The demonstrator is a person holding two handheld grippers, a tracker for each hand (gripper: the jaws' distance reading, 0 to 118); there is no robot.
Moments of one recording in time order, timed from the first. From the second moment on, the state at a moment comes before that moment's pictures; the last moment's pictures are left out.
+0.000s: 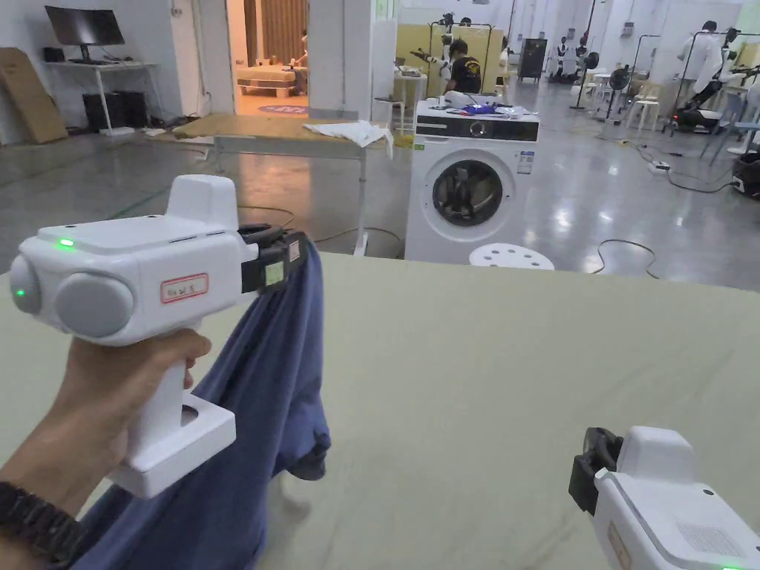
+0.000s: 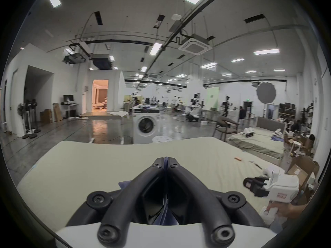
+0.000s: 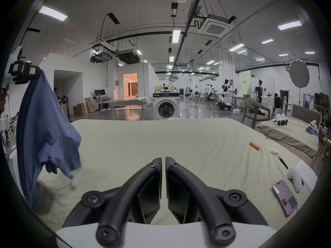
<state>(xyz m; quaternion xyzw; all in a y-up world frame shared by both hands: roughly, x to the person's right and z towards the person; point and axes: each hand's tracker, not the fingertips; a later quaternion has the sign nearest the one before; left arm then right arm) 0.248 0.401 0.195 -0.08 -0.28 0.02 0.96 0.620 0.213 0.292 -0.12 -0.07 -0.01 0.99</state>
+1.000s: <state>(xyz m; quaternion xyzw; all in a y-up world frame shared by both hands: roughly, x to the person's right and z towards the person) 0.375 0.240 0.214 -0.18 -0.32 0.03 0.93 0.669 0.203 0.327 -0.13 -0.13 -0.03 0.98</state>
